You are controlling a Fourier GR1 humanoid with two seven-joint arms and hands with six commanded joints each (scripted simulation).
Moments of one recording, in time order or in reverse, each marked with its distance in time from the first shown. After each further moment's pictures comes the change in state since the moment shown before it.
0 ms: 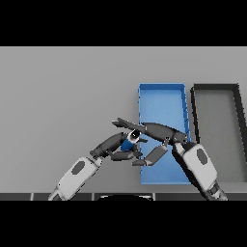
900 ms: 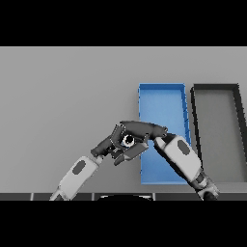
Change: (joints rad) left arm 0.001 -0.035 0.041 -0.005 -0.058 -0.017 0.058; right arm -0.168 0.100 0.094 0.134 0.022 0.012 -0.079
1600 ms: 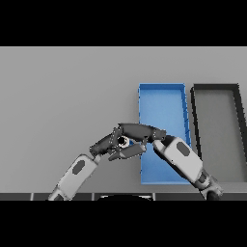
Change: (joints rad) left arm -0.009 0.016 0.021 0.009 -0.178 -0.084 -0.045; right arm -0.012 -0.042 0.064 -0.029 -0.044 -0.109 -0.013
